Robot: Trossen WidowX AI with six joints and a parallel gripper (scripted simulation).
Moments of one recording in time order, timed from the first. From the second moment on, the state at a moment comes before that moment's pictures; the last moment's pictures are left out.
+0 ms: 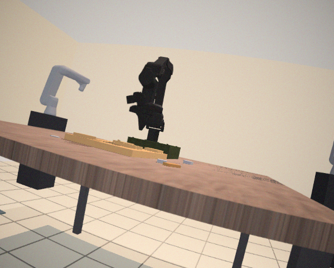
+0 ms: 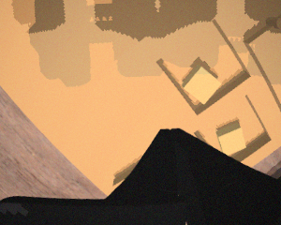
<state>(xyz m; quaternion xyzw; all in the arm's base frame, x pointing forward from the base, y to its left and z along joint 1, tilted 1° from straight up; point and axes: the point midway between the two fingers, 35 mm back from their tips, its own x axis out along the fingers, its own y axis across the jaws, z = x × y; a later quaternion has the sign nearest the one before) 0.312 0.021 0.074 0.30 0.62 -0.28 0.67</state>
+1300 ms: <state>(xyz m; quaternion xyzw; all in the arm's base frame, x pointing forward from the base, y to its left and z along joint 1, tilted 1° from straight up) 0.347 0.046 0.065 0.56 0.44 -0.54 0.46</state>
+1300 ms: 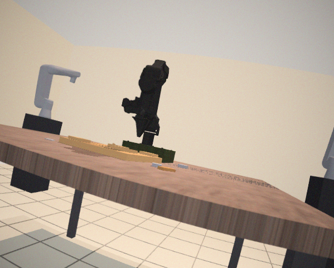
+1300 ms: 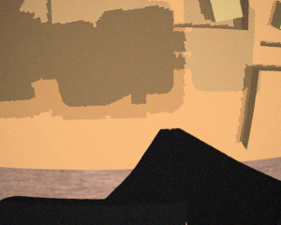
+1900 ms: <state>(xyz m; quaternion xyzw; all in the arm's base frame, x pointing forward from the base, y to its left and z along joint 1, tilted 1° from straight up) 0.348 0.046 0.063 0.56 0.44 -0.54 0.46</state>
